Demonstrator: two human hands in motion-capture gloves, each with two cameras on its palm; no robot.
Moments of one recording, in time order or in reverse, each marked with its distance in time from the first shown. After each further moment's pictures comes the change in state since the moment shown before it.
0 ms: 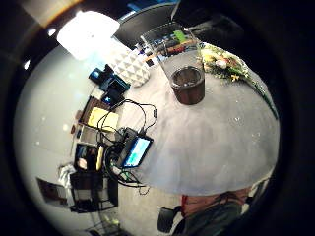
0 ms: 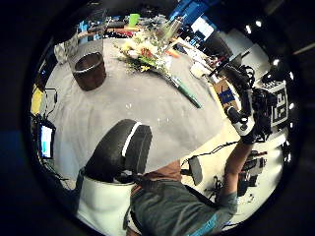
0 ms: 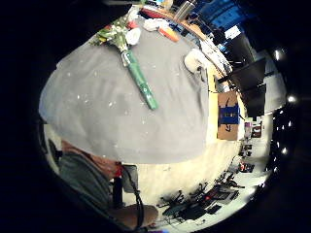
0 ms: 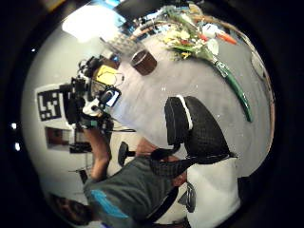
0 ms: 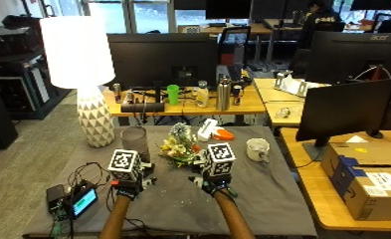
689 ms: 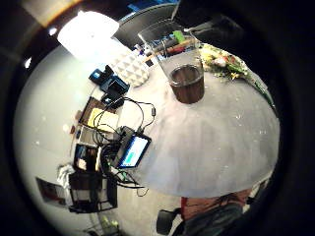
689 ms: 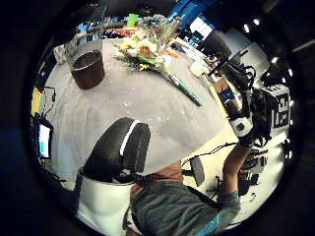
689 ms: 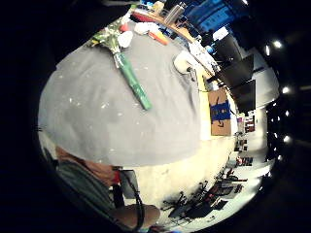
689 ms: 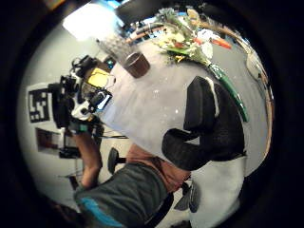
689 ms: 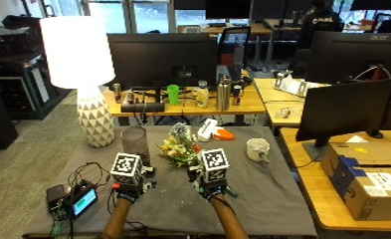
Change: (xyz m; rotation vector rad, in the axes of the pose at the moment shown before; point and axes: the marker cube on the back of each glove) left arm -0.001 0.008 0.008 0.001 -0.058 0.004; right arm -0.007 0.002 0.015 0.054 0.106 0.017
